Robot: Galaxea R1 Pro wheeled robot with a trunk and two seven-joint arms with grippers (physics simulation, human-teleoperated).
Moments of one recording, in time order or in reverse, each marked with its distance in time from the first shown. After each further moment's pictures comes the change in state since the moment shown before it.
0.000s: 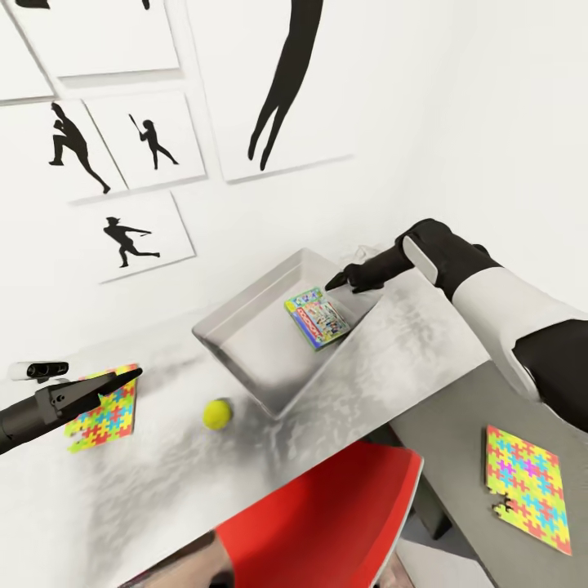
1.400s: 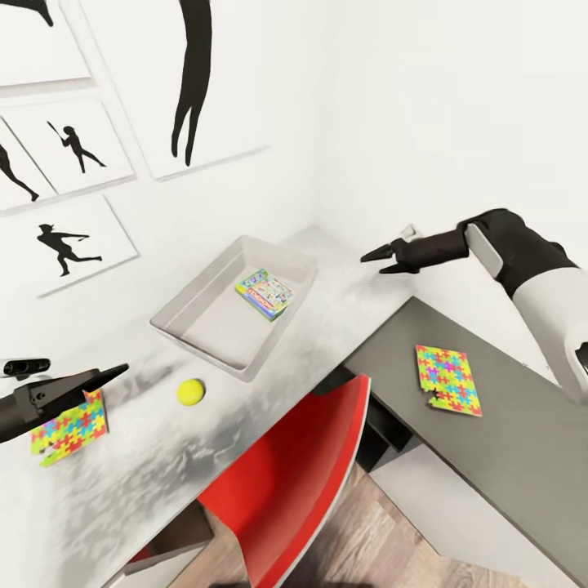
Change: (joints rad) left arm 0.001 0.041 0.024 -0.007 0.035 0.000 0.000; right arm 0.012 -0.196 -0.128 -0.090 0.001 -0.001 0.262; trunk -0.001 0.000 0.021
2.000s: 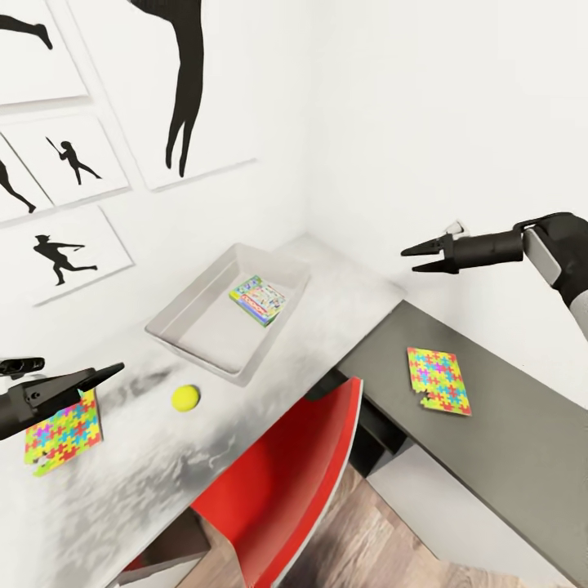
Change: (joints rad) left arm 0.000 0.017 0.005 -0.001 0.003 0.000 0.000; right arm 0.026 -0.173 0.001 -0.039 0.002 -0.001 0.223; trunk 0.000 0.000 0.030
